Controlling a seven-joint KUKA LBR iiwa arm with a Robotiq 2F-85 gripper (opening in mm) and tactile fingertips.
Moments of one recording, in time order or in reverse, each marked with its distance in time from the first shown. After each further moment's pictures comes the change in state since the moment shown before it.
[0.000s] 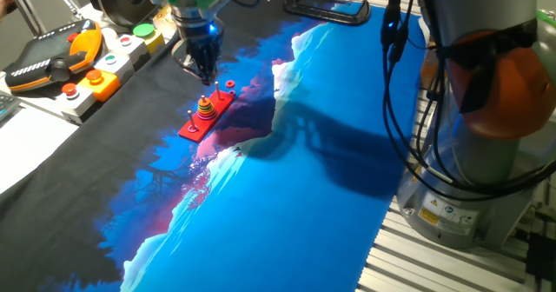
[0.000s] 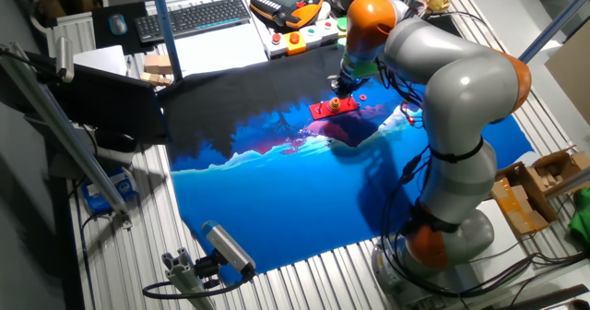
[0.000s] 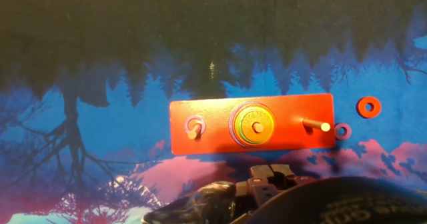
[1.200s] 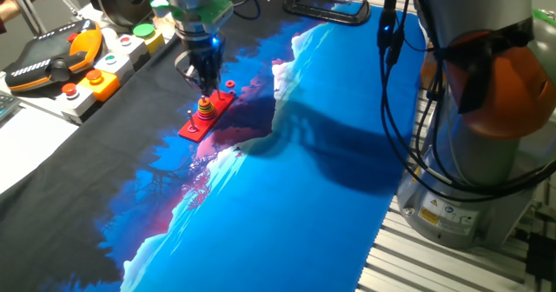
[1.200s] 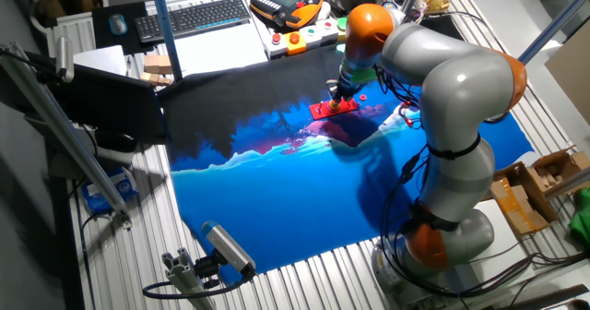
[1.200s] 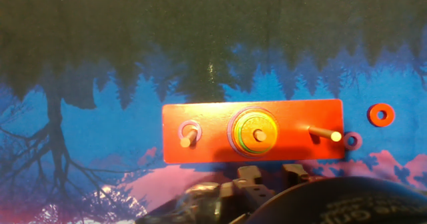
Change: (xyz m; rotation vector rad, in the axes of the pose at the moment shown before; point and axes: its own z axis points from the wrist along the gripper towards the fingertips) arm -0.004 -0.003 0.029 -0.011 -0.015 -0.021
